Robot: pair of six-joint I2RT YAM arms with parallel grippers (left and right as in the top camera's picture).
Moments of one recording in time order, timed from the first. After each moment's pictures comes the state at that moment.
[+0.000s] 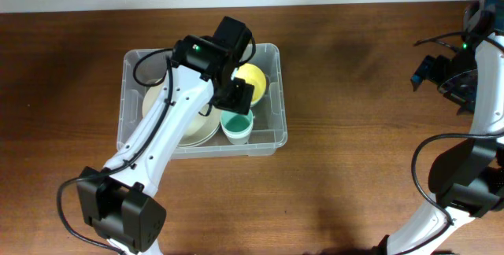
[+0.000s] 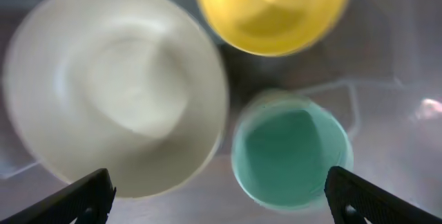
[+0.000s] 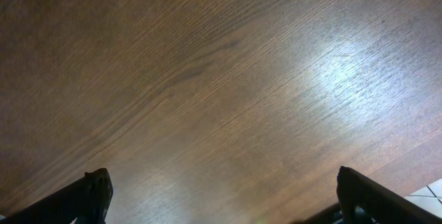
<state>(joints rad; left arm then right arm) -0.47 1.87 1.85 -1.34 -0.16 -0.24 -0.35 2.01 2.04 -1.59 0.06 0.34</state>
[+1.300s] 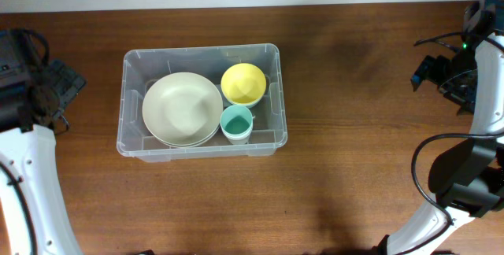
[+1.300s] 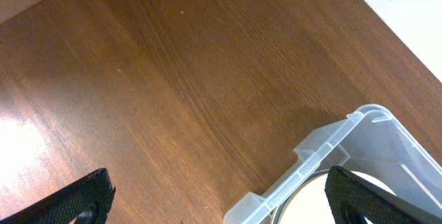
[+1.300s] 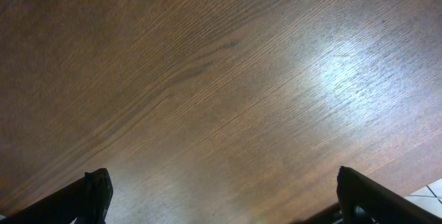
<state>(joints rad) 0.31 1.46 1.65 -1.16 -0.27 -0.54 -0.35 2.01 2.04 -1.59 0.06 0.34</state>
